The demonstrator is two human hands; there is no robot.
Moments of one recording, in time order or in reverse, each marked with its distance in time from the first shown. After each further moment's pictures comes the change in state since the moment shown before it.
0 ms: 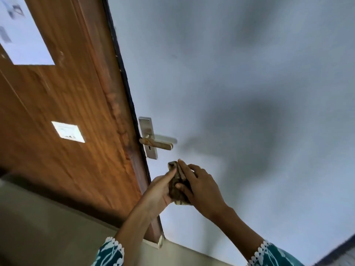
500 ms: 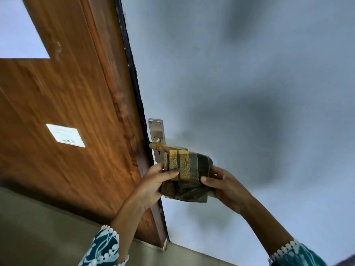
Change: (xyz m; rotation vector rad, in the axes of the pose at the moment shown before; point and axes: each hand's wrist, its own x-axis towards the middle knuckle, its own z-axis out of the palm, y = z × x) left_hand 0.034 0.055 -0.061 0.118 -0.001 0.039; right_hand 0.053 0.024 0.011 1.549 -0.299 0.457
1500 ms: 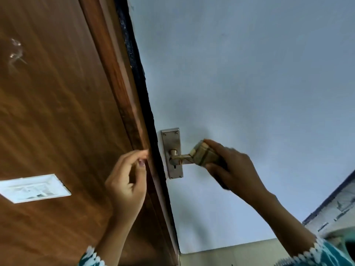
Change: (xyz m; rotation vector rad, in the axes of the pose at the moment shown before) left_hand 0.057 0.065 -0.160 0.713 0.205 1.300; right_hand 0.071 -0.013 0.123 -1.285 0.838 -0.312
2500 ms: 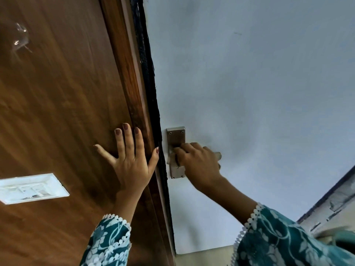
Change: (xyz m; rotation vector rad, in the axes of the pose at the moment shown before) left_hand 0.007 -0.081 0.037 0.831 0.037 0.215; right_hand 0.045 -0.041 0.074 -0.574 -0.103 -0.188
